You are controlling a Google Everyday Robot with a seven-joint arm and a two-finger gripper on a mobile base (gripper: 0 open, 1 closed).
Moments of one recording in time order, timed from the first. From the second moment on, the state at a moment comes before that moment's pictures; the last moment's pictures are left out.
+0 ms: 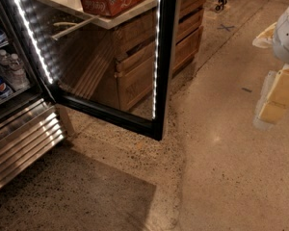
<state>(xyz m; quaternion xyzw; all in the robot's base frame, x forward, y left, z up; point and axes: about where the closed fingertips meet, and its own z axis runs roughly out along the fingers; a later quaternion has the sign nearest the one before) 0.438 -0.217 0.976 -0.60 0.78 -0.03 0.16</state>
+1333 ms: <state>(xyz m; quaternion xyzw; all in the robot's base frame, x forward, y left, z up) 0.438 -0.217 0.976 -0.60 0.78 -0.03 0.16</state>
